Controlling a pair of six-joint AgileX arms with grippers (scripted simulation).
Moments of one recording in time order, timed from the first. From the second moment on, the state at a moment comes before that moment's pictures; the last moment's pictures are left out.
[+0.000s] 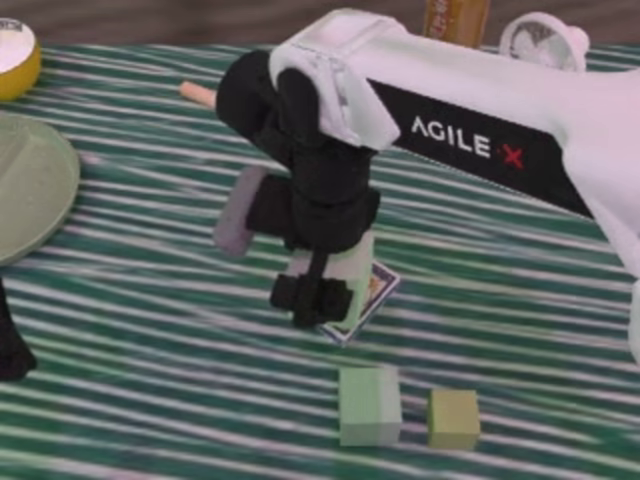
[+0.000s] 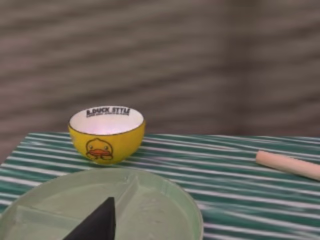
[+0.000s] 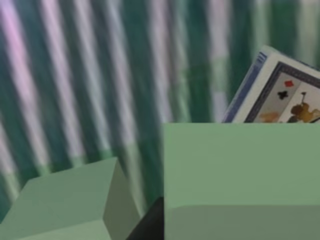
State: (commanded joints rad) left arm 0.02 0.00 0.00 0.00 0.00 0.00; right arm 0.79 2.33 2.04 -1.29 0.00 -0.50
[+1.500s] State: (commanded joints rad) left arm 0.02 0.00 0.00 0.00 0.00 0.00; right arm 1.05 2.38 1.90 -1.08 0.00 -0.51
